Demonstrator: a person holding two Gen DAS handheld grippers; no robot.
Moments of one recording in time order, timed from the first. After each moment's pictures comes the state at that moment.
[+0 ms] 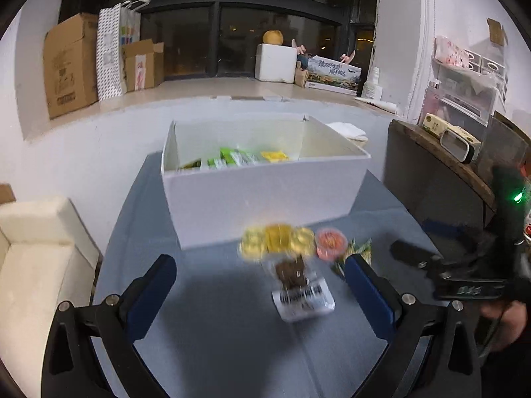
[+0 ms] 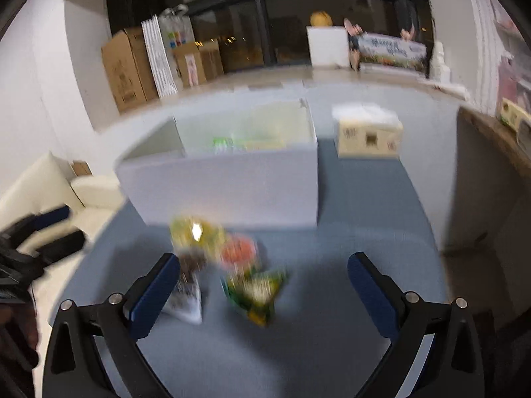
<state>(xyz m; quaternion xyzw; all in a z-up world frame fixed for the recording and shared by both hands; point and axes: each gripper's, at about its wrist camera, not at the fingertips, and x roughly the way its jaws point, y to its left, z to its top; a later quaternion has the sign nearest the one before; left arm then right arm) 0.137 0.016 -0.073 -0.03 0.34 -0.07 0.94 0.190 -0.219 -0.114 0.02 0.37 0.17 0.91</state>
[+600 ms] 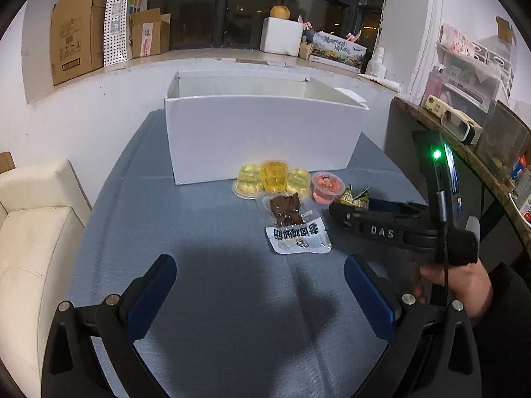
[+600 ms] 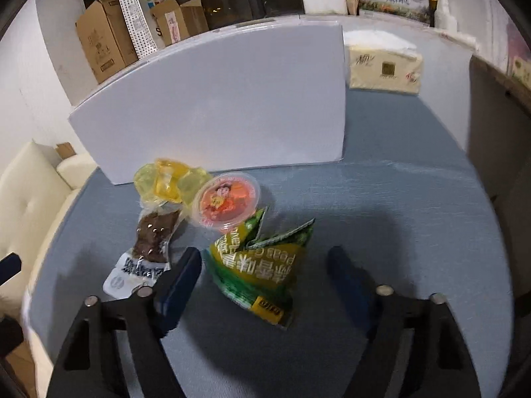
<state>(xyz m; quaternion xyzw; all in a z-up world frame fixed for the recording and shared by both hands) 0.107 0.009 -0.113 -0.05 0.39 -0.07 0.92 0.229 -0.185 -0.174 0.02 0.43 0.18 0.89</state>
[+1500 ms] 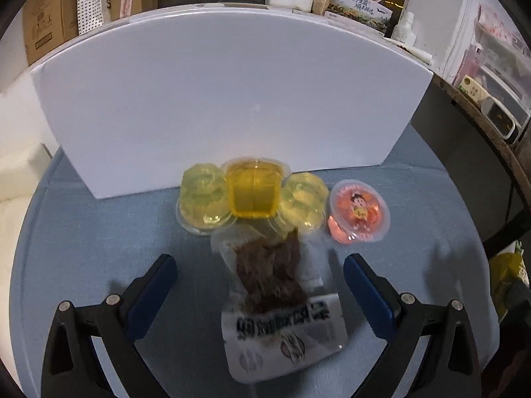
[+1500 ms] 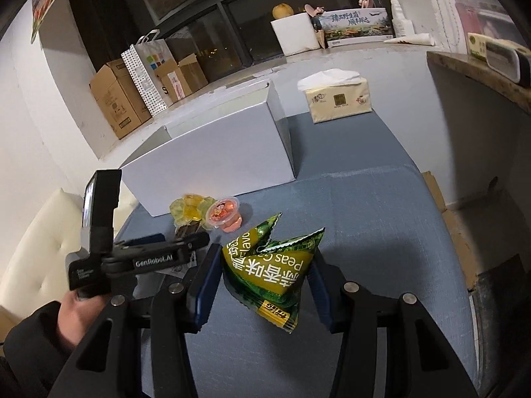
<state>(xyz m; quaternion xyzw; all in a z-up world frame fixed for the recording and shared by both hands) 0.236 -0.038 -0.172 -0.05 0.46 -0.05 0.88 0.154 -0.277 -0.131 0.13 0.36 0.18 0.91</state>
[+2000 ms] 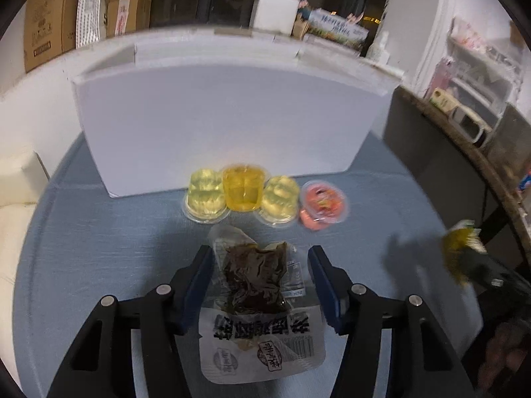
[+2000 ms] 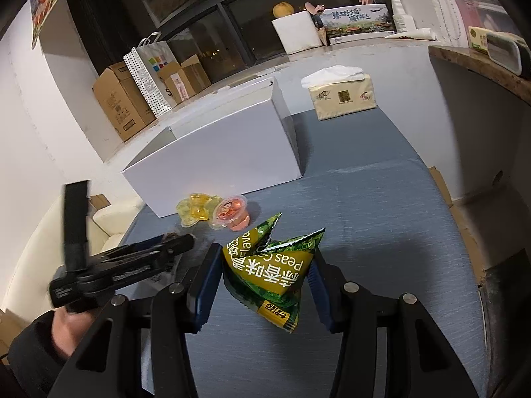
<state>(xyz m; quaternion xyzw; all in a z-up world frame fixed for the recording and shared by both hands) 0.188 -0.019 -0.143 -0.07 0.41 -0.10 0.90 0.151 -0.270 -0.130 0.13 0.36 0.19 0.90</state>
